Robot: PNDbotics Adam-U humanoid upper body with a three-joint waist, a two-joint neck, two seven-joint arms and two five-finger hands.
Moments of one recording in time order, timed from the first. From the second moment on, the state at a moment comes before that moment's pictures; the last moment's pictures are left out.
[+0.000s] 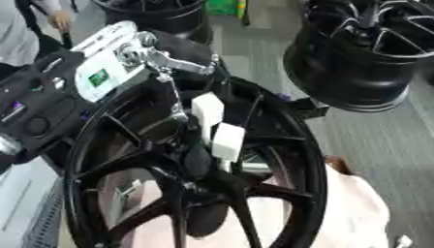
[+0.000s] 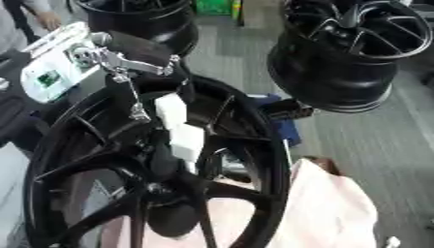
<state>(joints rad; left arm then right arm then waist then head) -1.15 0.61 -0.70 -1.29 -0.37 -0.39 -0.72 -0.15 -0.70 -0.28 -1.89 -0.41 0.28 -0.51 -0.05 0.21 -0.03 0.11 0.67</state>
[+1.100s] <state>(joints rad) -1.15 0.61 -0.70 -1.29 -0.34 -0.38 -0.73 -0.13 -0.69 -0.29 -1.89 -0.42 0.29 -0.53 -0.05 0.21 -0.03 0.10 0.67</state>
